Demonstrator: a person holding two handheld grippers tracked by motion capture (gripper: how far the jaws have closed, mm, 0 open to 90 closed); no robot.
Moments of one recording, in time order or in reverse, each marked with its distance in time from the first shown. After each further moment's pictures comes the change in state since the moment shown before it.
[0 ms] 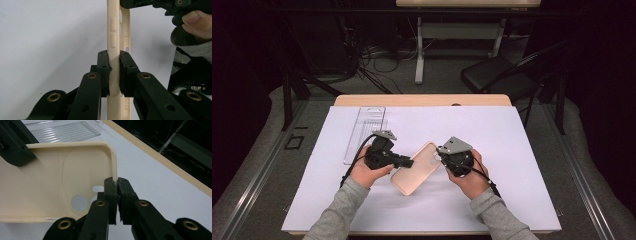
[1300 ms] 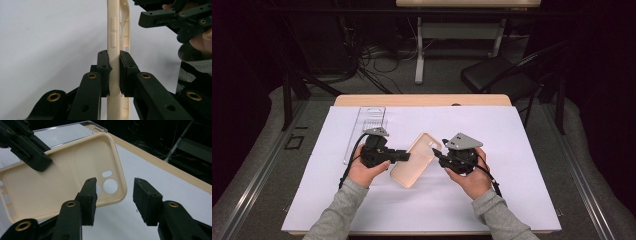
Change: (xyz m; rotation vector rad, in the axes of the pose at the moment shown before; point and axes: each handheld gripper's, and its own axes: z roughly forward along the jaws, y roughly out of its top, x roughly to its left) left arm 0.007 -0.005 -0.011 -0.141 0.044 -0.037; right arm -0.010 0.003 -0.008 -0.101 0.058 0.110
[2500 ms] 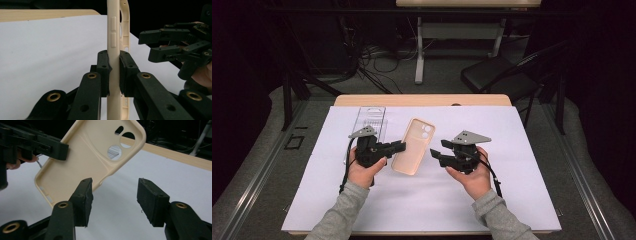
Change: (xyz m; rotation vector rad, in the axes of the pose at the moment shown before) left arm 0.003 -0.012 -0.009 -0.278 0.051 -0.045; right arm -0.011 -0.004 0.002 -0.042 0.148 0.180
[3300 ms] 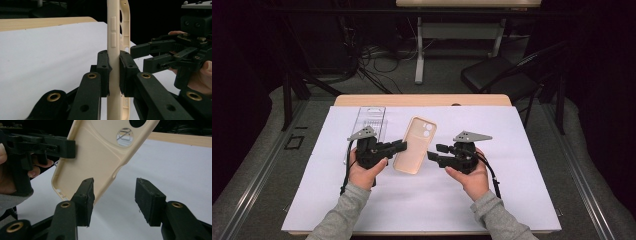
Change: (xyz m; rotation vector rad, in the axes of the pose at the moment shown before) left arm -0.008 0.000 -0.002 -0.053 -0.016 0.019; right arm -0.004 -0.005 0.006 0.007 0.134 0.152
